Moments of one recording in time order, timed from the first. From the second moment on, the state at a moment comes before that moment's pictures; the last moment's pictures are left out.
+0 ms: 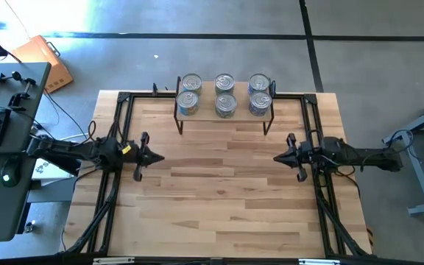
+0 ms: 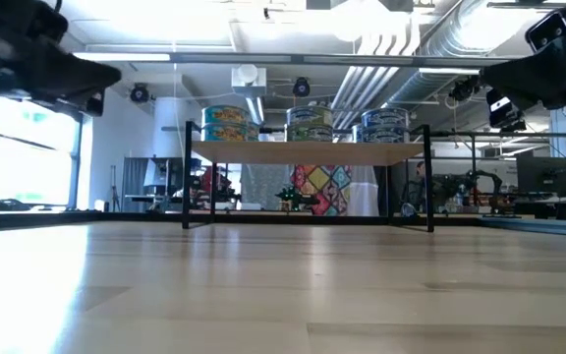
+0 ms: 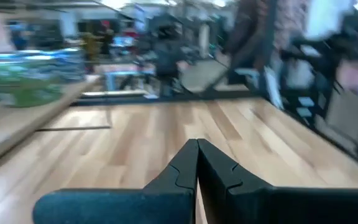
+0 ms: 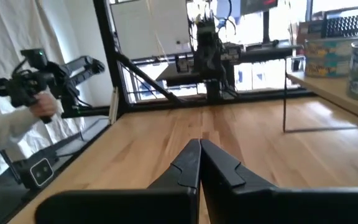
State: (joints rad) left arm -0.10 0.18 0.01 0.16 -0.05 0.03; right arm 0.00 0.00 0.02 0.01 -0.13 0.12
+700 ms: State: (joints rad) left arm -0.10 0.14 0.01 0.01 -0.04 0.06; right arm 0.00 0.01 0.01 0.01 -0.07 -0.11
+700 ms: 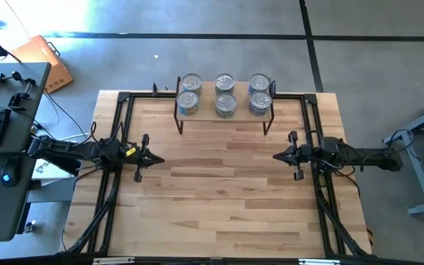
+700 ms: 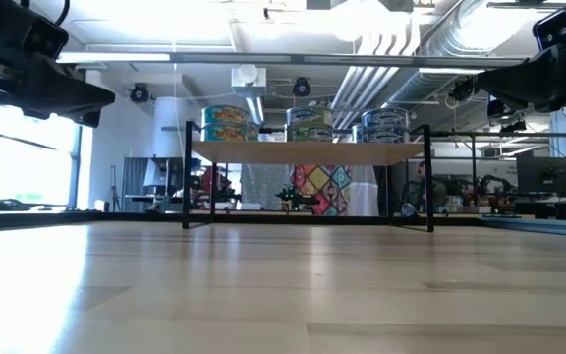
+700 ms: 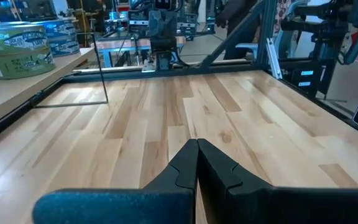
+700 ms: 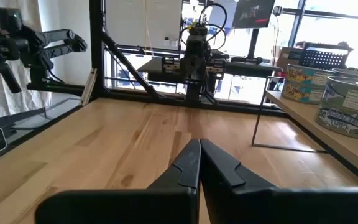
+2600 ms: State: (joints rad) left arm -0.12 0.00 0.01 0.10 -0.08 0.07; right arm 0.05 0.01 0.01 0.02 0.04 -0.04
